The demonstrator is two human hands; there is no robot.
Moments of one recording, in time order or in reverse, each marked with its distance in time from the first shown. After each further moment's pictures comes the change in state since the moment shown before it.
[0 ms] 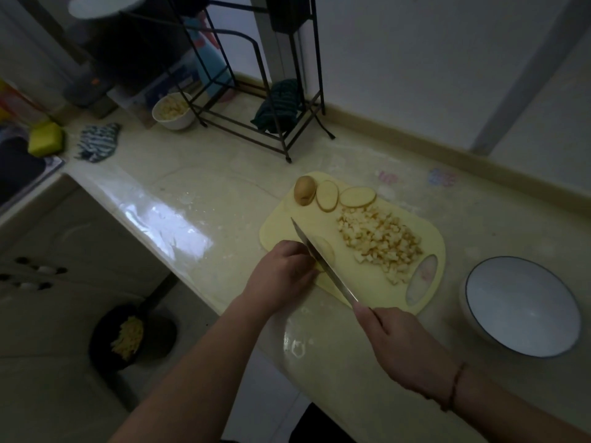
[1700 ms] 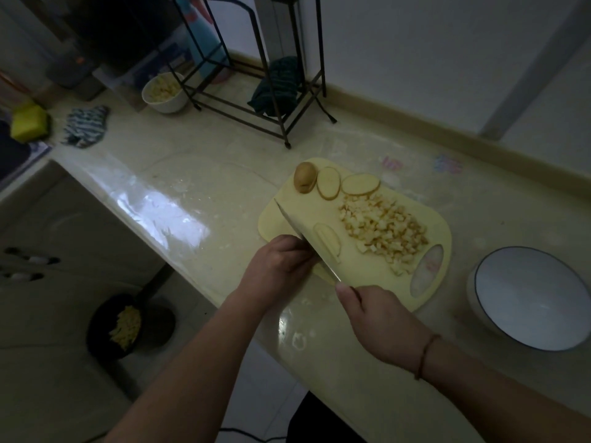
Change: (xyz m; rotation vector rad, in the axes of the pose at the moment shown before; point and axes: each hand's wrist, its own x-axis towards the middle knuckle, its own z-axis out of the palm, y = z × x) left_hand -0.006 -0.007 0.005 -0.005 0.121 0.071; right_hand 0.025 -0.015 0.016 -0.067 -0.033 -0.030
